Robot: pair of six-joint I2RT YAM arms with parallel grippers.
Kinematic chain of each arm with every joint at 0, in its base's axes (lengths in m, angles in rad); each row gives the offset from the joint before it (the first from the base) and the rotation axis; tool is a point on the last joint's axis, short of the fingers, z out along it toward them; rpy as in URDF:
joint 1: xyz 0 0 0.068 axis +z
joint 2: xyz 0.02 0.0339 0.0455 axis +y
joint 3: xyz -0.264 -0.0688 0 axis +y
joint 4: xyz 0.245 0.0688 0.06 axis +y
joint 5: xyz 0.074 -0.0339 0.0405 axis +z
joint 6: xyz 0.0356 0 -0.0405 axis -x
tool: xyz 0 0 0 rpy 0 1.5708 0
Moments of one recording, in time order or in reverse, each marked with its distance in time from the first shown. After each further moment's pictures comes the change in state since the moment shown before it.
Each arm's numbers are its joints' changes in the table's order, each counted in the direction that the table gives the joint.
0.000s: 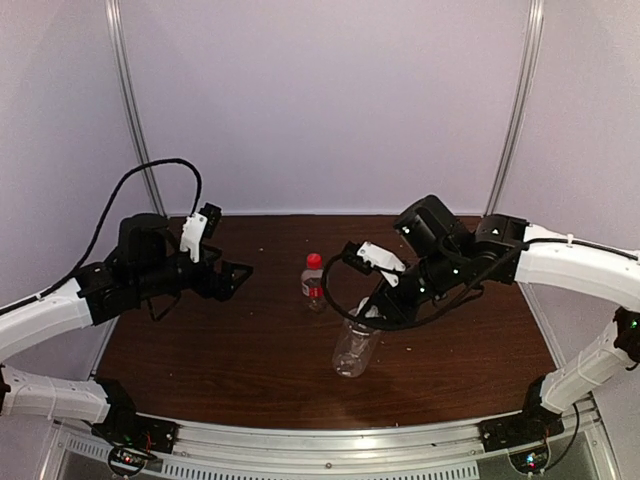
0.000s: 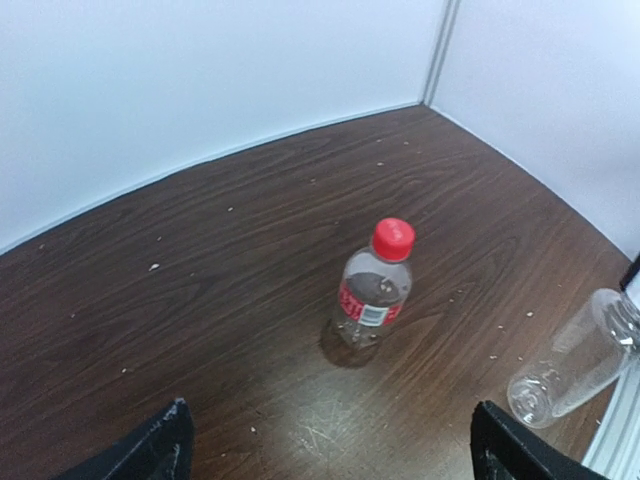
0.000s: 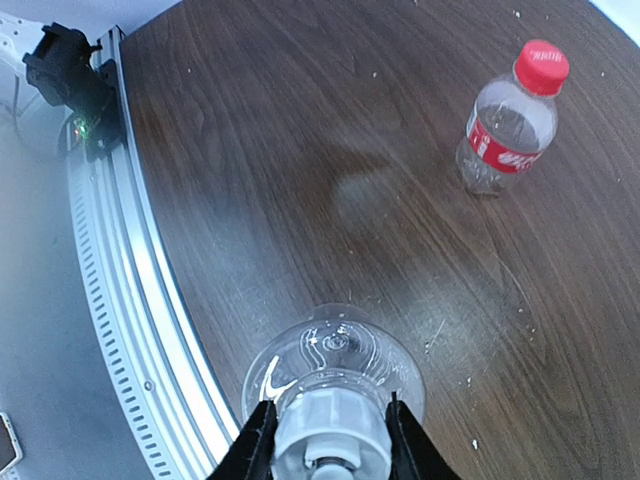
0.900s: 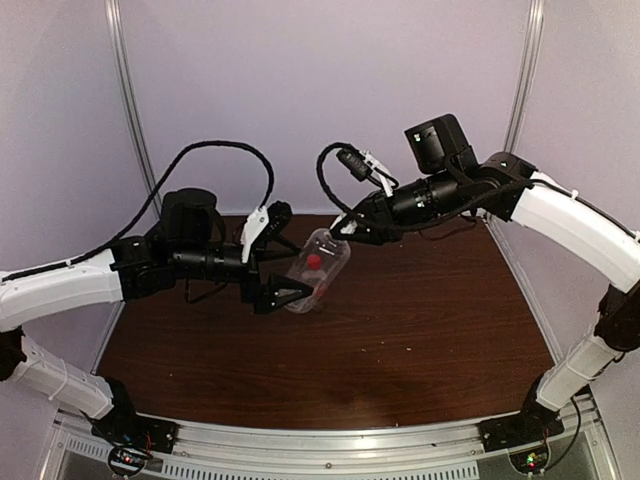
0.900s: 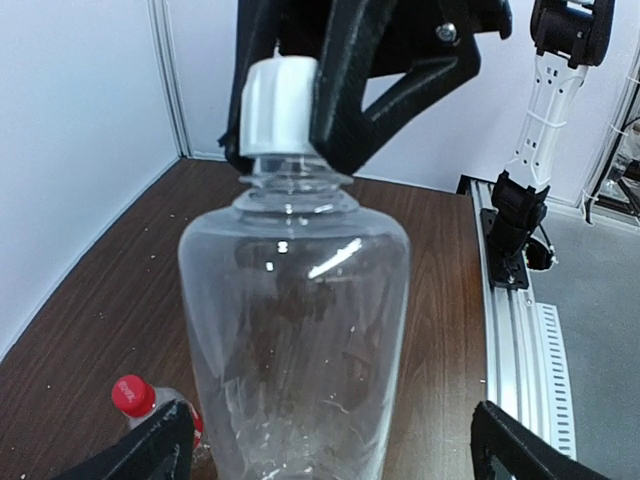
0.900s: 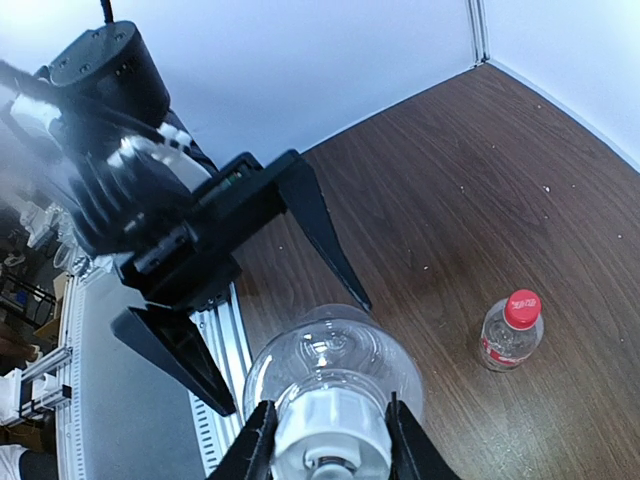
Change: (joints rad) left arm -0.191 0.246 -0.248 -0.064 -0.412 -0.267; right arm -0.160 0.143 -0.426 -0.028 0.298 -0.058
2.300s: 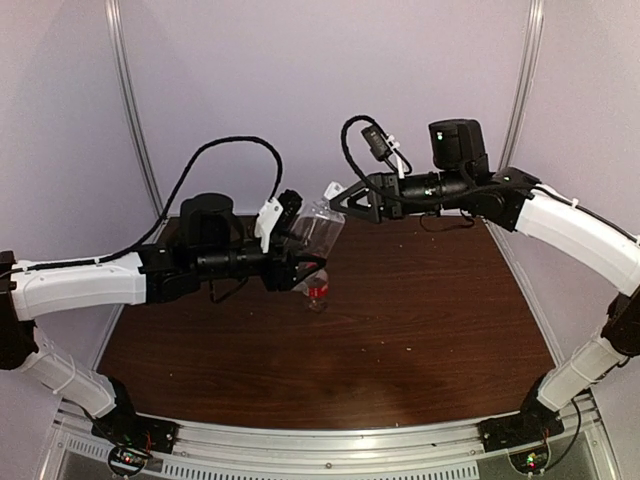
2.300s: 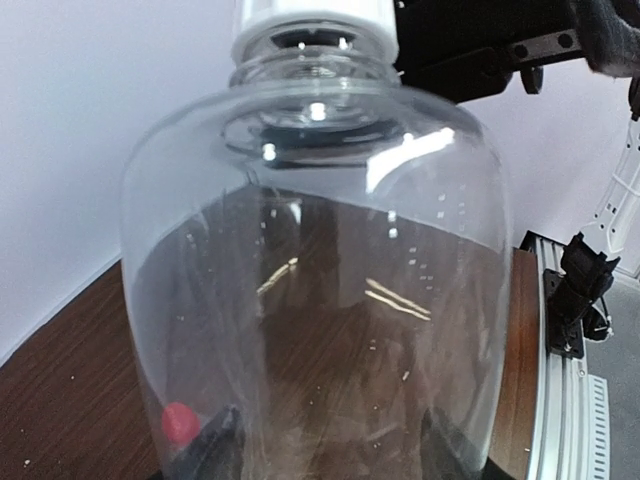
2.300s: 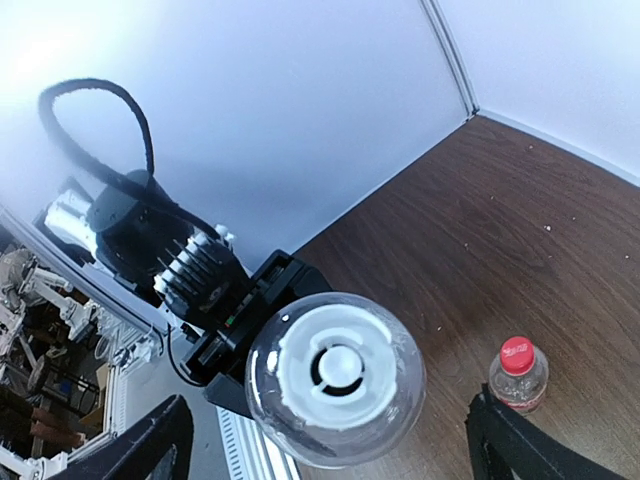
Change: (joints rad) left arm -0.023 0.127 -0.006 -0.221 0.184 0.134; right arm -0.095 -0.039 0.130 -0.309 0.114 -0.248
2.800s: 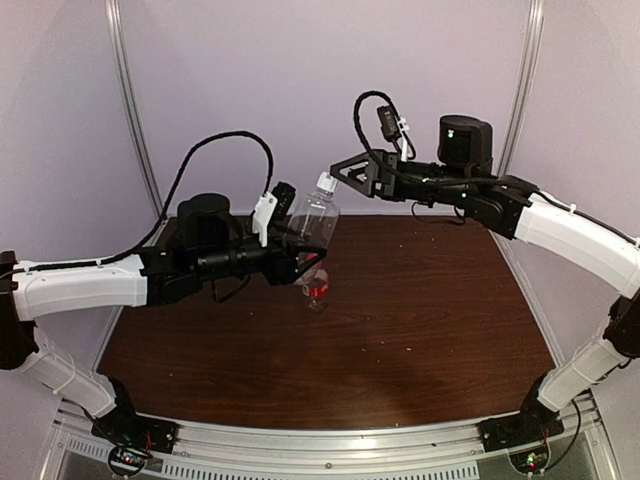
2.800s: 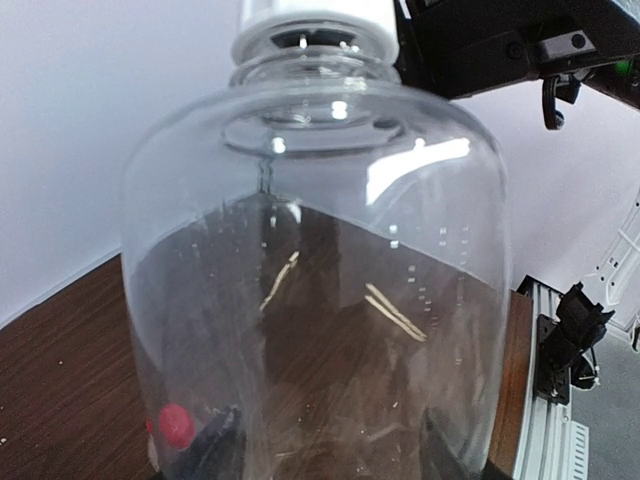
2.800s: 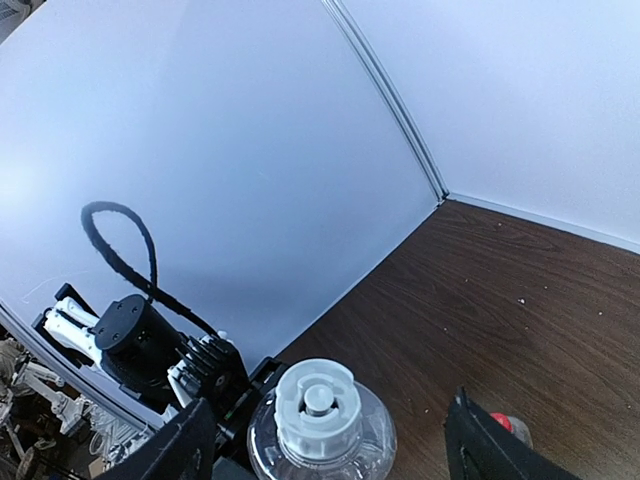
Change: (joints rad) left arm 0.000 0.001 0.032 -0.096 0.048 0.134; right arm 0.013 -0.042 0.093 -0.309 -0.195 -0.186
